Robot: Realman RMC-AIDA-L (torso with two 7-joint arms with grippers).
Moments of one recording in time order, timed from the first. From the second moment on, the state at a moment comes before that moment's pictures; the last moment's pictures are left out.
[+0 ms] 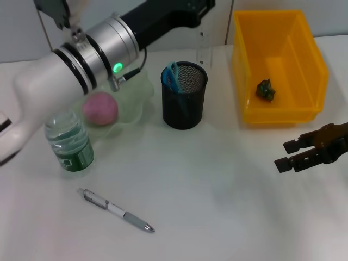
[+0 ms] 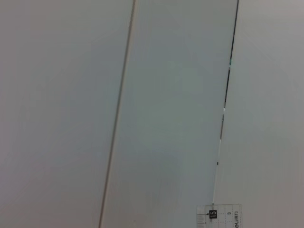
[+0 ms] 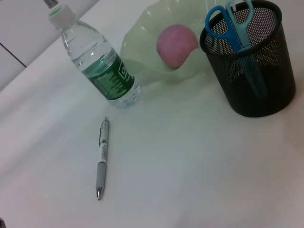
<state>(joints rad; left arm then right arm) -0.69 -2.08 1.77 0.75 0.51 0.71 -1.04 0.56 1.91 -0.77 -0.86 -2.26 -1.76 1.94</state>
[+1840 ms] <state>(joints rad) -0.62 -2.08 2.15 0.70 -0.18 0.67 -0.32 0.57 1.92 -0.77 -0.84 -2.26 -1.75 1.93</state>
